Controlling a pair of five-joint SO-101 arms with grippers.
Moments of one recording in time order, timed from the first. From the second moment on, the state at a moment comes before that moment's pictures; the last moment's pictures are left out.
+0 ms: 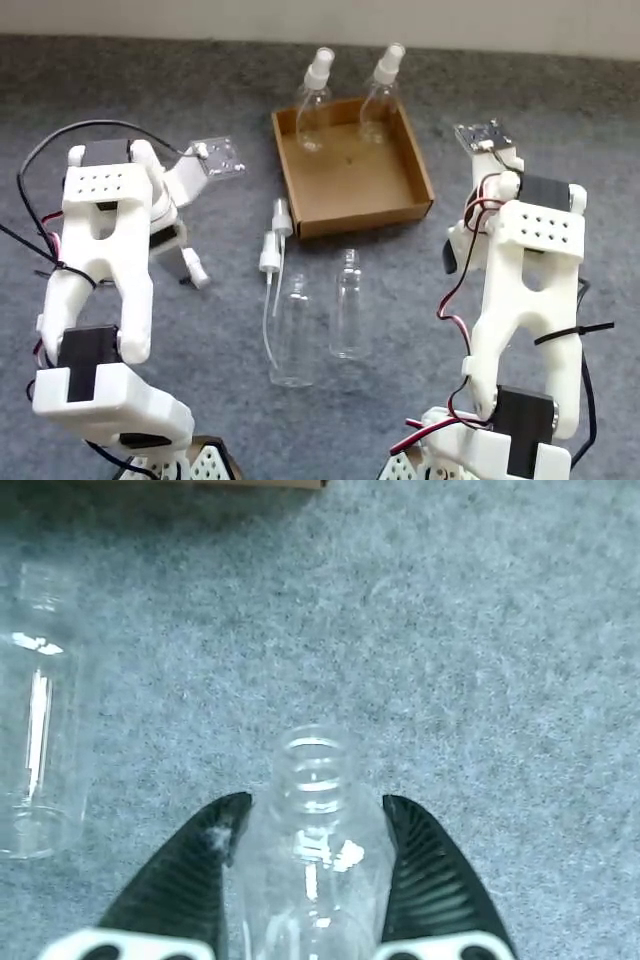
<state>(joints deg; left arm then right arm) -12.6 3.5 7.0 83.8 -62.5 7.3 -12.3 12.8 84.4 28.0</state>
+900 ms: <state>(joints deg) -7.0 3.5 30.5 52.2 -77.2 4.6 -12.3 12.8 84.4 28.0</state>
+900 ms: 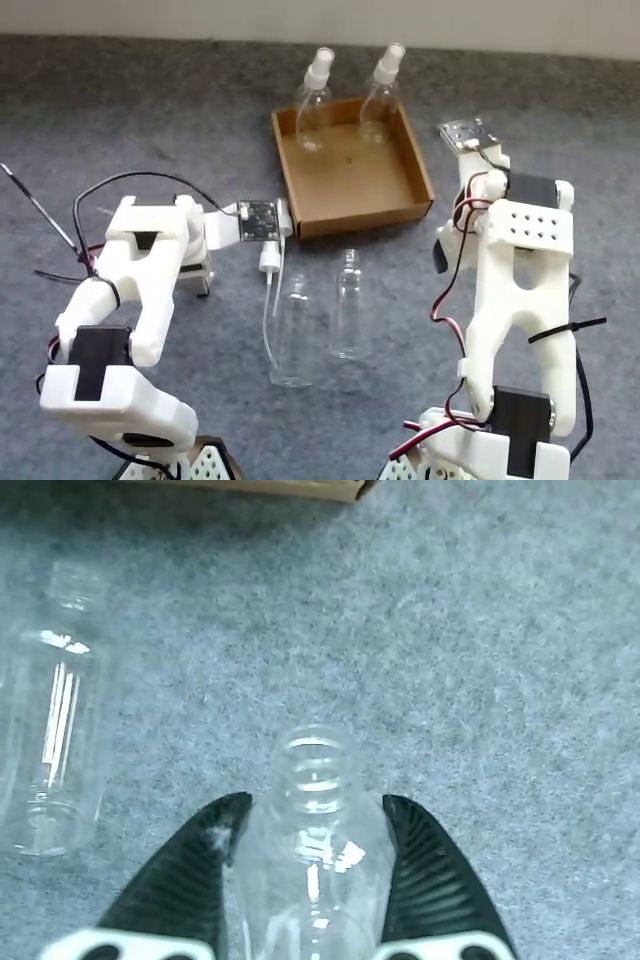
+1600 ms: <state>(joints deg) -10.2 -4.1 24.7 69.1 -74.2 4.6 -13.5 12.8 90.1 28.0</state>
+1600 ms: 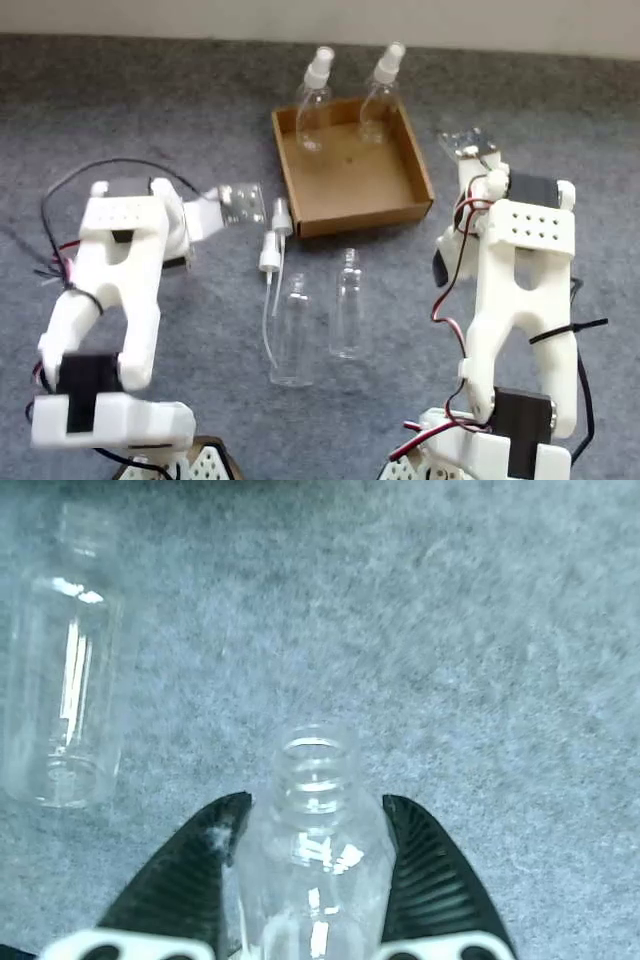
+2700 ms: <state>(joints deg) -4.4 -45.4 8.8 62.8 -2.5 -20.2 -52.1 29.2 63.6 25.5</state>
